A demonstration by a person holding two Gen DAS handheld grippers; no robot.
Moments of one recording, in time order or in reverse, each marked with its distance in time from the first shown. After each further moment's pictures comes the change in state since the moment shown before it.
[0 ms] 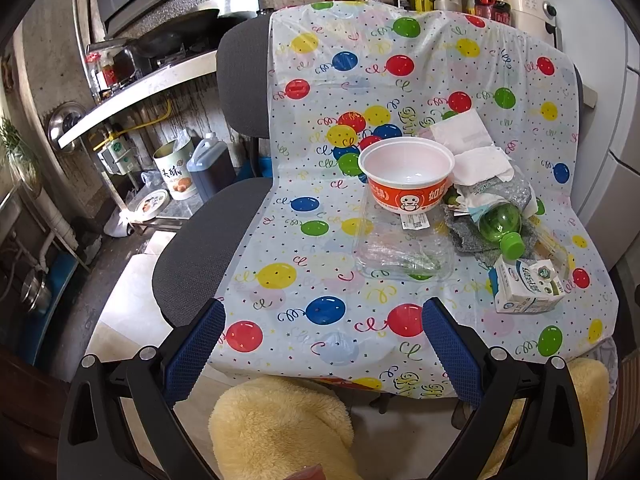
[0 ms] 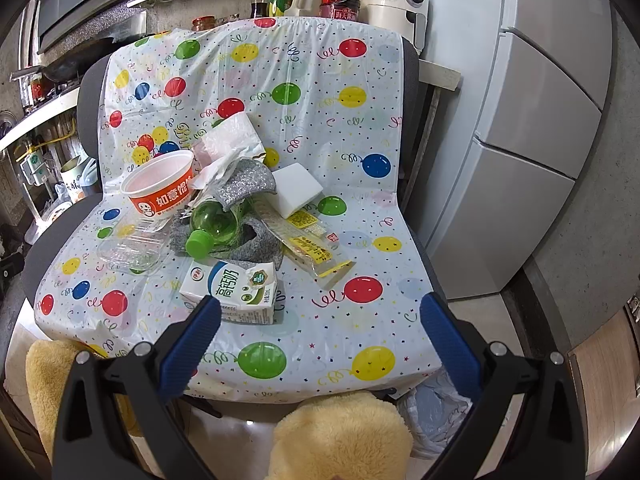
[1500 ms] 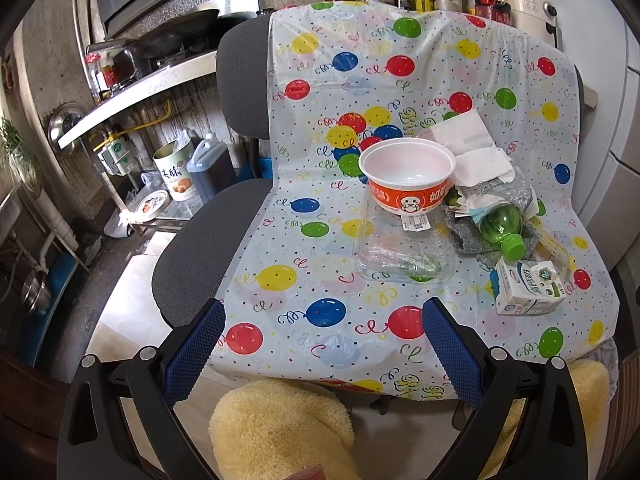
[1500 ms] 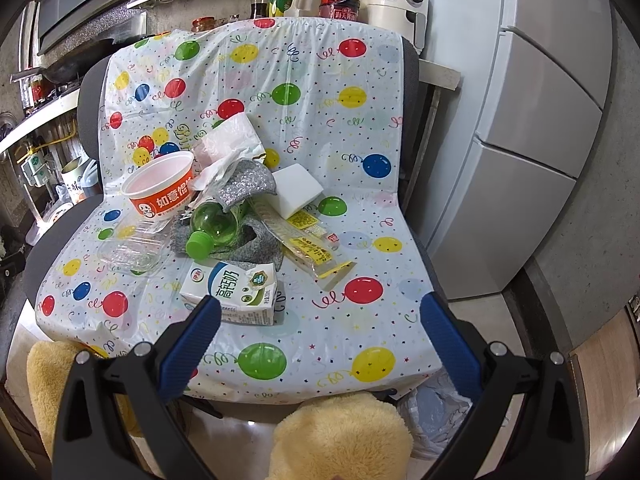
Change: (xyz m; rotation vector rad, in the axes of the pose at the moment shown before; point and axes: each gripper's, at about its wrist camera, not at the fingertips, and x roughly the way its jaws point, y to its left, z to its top) left arm 0.001 0.000 0.003 -0.001 0.008 0.003; right arm 0.002 -0.001 0.002 0.000 0.004 0.019
